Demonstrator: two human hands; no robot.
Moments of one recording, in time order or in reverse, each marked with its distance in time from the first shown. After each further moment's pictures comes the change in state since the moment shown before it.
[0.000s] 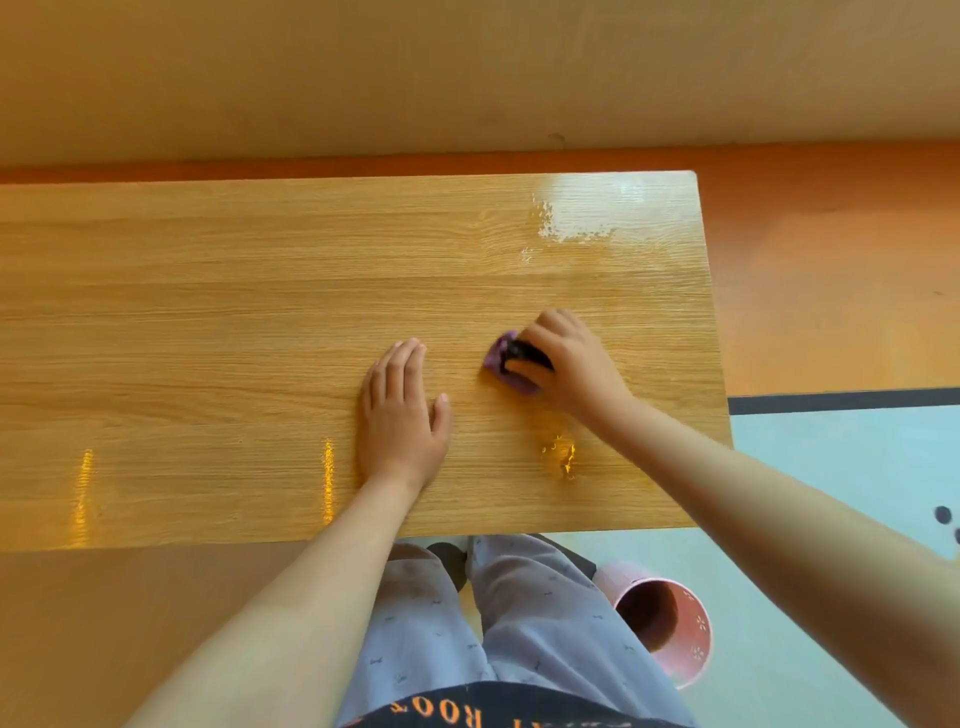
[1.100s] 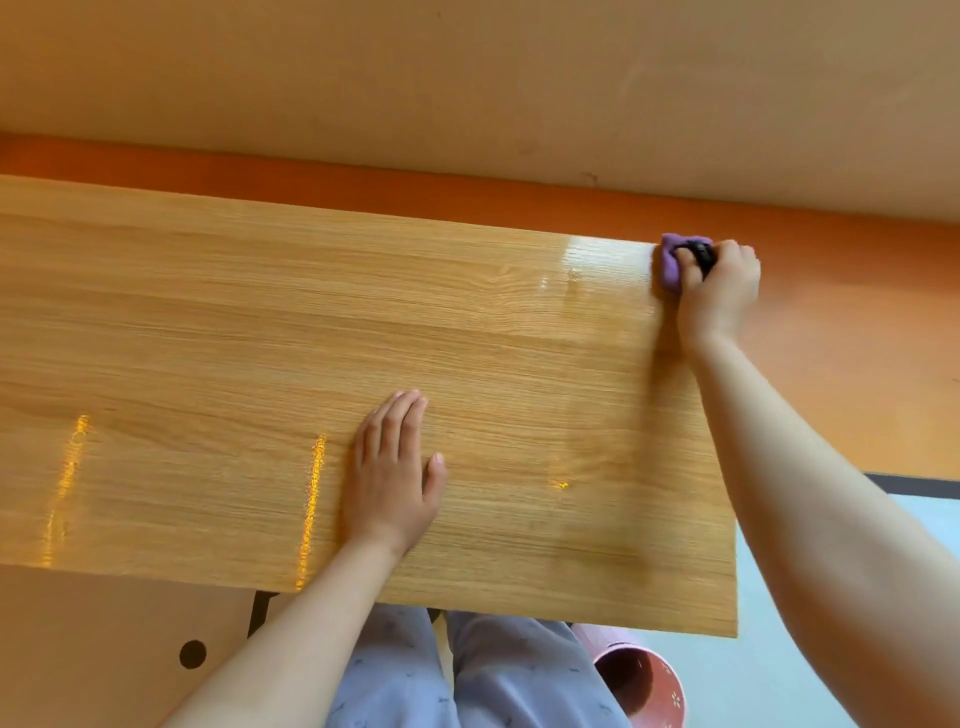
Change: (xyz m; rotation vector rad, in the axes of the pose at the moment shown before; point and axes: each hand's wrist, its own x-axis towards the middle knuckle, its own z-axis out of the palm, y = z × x) left_hand 0.004 0.001 0.003 -0.004 -0.022 -0.034; right_hand 0.106 0.143 -0.066 -0.062 0.478 0.675
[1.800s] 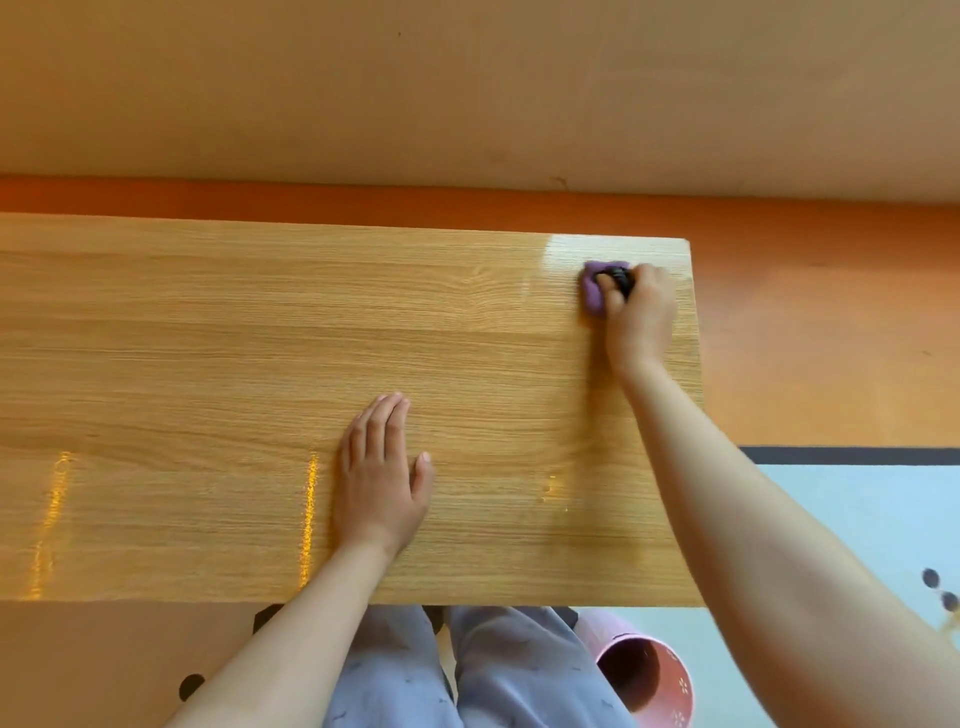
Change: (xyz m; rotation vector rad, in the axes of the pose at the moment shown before) left_hand -0.001 0.000 -0.001 0.022 -0.007 -0.012; right_hand -0.059 -0.026 0.003 0.091 -0.051 -0.007
